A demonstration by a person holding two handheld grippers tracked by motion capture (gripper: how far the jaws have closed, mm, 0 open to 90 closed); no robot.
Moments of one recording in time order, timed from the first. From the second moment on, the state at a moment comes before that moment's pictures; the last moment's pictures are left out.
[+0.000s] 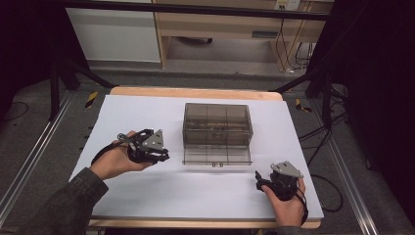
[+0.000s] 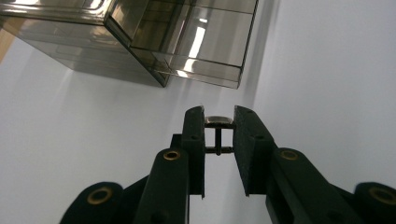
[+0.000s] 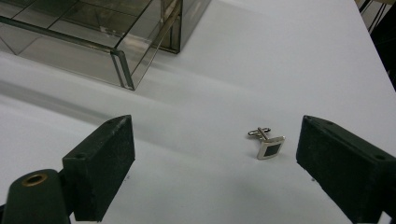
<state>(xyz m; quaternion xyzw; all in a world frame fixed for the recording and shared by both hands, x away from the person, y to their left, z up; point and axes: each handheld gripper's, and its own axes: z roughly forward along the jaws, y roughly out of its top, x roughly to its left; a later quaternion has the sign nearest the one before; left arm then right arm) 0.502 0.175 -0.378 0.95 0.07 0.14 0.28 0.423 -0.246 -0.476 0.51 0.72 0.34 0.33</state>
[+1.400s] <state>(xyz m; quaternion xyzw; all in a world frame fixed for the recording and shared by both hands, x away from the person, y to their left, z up) 0.525 0.088 -0.371 0.95 0.05 0.12 0.30 0.425 -0.248 -0.475 0.52 0.71 0.34 0.33</state>
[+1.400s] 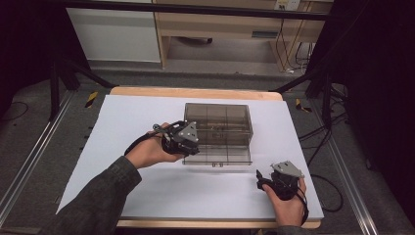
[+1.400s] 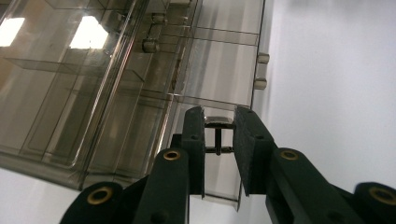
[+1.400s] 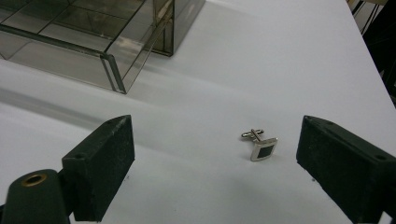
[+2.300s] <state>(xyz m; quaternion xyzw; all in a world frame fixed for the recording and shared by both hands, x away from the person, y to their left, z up) 0.534 0.044 -0.396 0.93 0.08 0.10 0.34 0.425 -0.251 -0.476 0.52 0.71 0.34 0.33</state>
